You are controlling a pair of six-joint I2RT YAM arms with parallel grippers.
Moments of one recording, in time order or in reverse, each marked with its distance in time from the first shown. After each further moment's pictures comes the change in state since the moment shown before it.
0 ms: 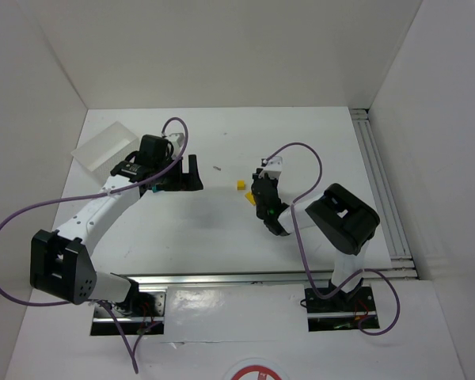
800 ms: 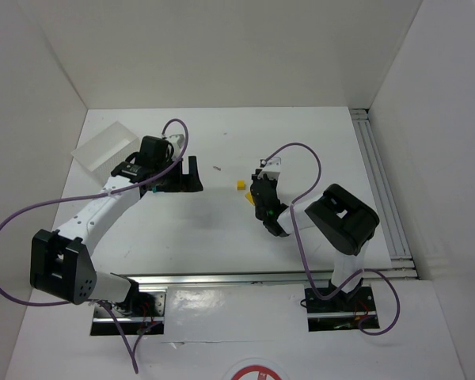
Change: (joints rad) left arm 0.000 0.000 -0.012 0.004 0.000 0.000; right arm 0.014 0.000 0.000 0.000 0.021 -0.018
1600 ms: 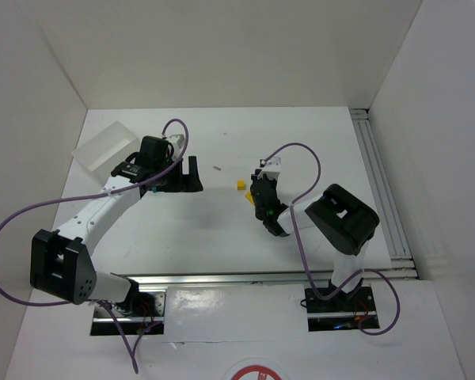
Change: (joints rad) left arm 0.000 0.000 0.000 0.000 0.000 0.003; right arm 0.000 0.000 0.000 -0.001 -0.008 0.000
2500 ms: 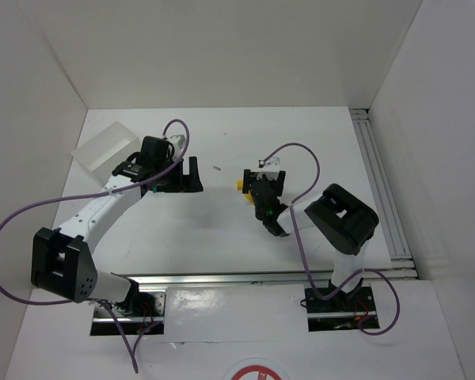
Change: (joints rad) left arm 0.000 0.011 0.000 0.000 0.001 0.001; right arm 0.000 0.002 0.001 -0.017 -0.011 -0.007
